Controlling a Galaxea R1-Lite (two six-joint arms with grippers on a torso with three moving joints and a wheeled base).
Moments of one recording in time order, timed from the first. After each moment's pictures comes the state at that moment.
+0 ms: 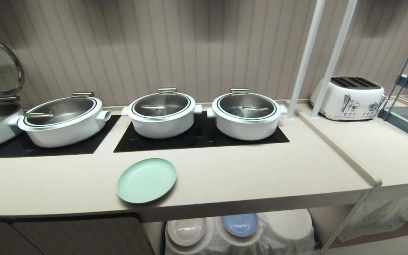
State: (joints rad) left arm 0.02 0.25 0.00 -0.04 0.05 0.01; right arm 0.00 0.00 0.00 0.00 0.00 0.00
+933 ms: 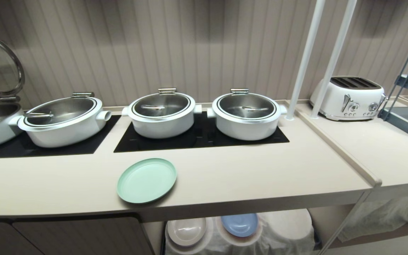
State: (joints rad) left arm 0.00 0.00 0.00 0.00 -0.01 0.01; right arm 0.00 0.00 0.00 0.00 0.00 0.00
